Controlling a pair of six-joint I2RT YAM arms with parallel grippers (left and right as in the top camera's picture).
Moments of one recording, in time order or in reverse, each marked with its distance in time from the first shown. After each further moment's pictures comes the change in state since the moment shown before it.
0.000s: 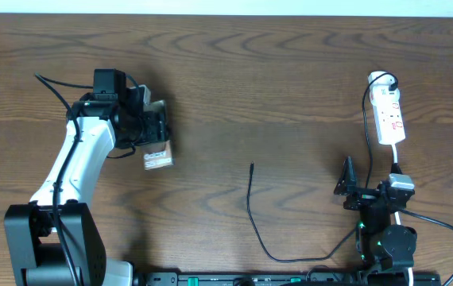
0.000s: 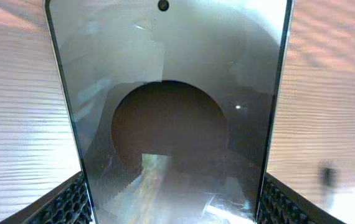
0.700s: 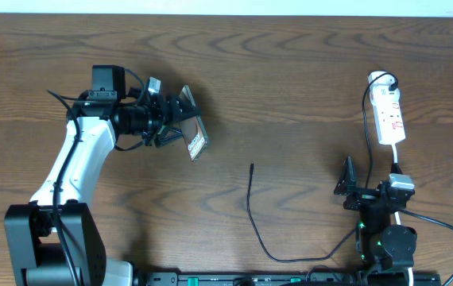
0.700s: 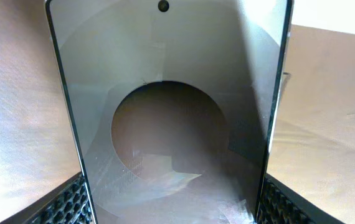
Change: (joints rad) left arm 0.000 0.000 0.000 0.106 0.594 -0.500; right arm 0.000 0.000 0.000 0.000 0.000 0.000
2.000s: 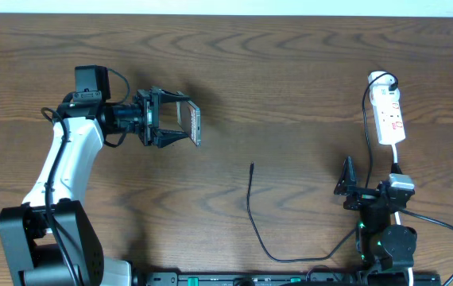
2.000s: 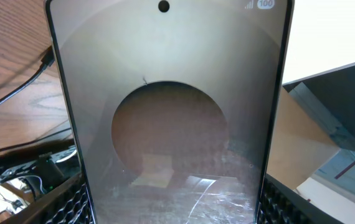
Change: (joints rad) left arm 0.082 0.000 0.000 0.000 0.262 -0.537; right arm 0.000 0.000 0.000 0.000 0.000 0.000
